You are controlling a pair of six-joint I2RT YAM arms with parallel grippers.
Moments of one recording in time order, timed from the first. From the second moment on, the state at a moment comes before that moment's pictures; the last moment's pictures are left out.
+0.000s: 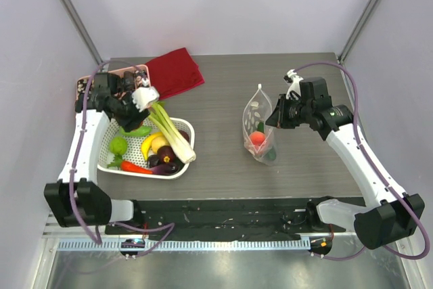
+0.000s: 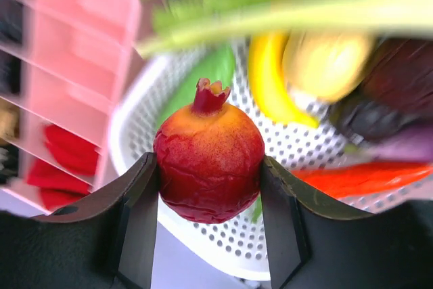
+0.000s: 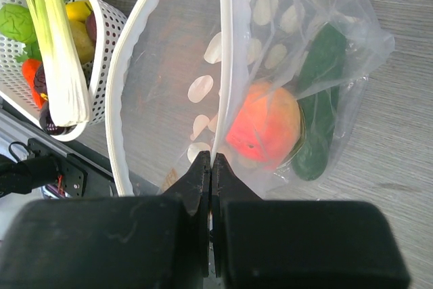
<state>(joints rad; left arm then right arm) 0.08 1.35 1.24 -1.00 0.28 1.03 0.29 1.17 1.15 -0.74 -0.35 0.33</state>
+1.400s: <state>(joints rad) -0.41 1.34 1.55 -0.79 0.50 0.24 0.25 1.13 1.14 -0.75 -0.34 0.32</state>
